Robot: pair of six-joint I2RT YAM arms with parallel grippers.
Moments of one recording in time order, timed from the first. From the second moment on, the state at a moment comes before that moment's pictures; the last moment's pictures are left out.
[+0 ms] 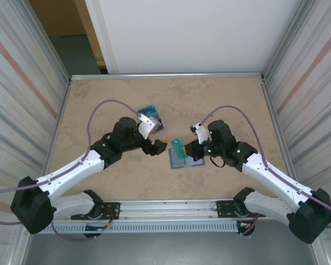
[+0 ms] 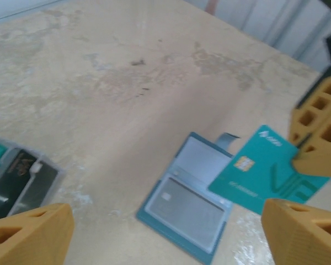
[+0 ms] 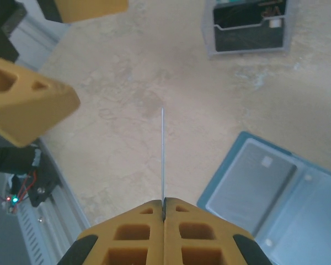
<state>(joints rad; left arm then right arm) -0.71 1.14 0.77 -0.12 0.30 -0.02 0.65 1.01 0.74 -0.40 -0.42 0.28</state>
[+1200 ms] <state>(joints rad) -0.70 1.31 0.91 -0.32 0.80 0.22 0.65 1.15 0.92 -0.57 -0.62 0.03</state>
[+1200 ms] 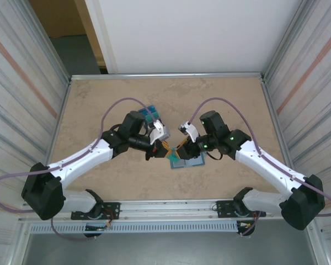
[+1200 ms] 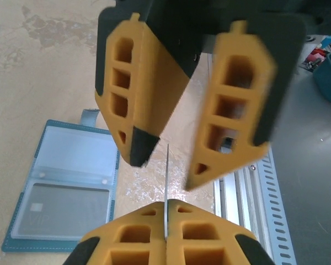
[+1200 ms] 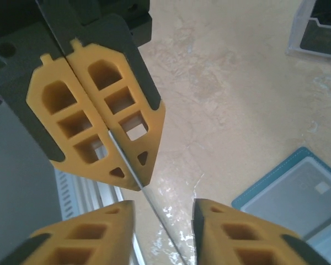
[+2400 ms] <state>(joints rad) -0.68 0.95 0.60 0.26 0.11 -0.45 0.56 1.13 0.63 0.24 -0.40 0.77</state>
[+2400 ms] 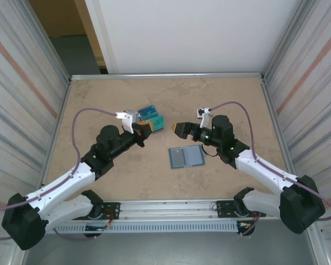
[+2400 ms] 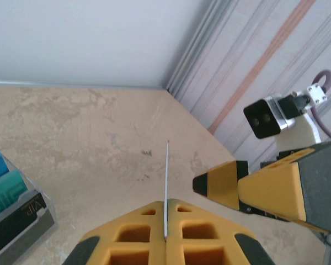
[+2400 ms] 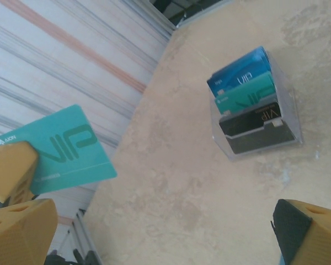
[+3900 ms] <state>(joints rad) -0.63 0.98 0.59 0.32 0.28 -0.59 0.64 1.27 0.77 0.43 -0.56 0.76</state>
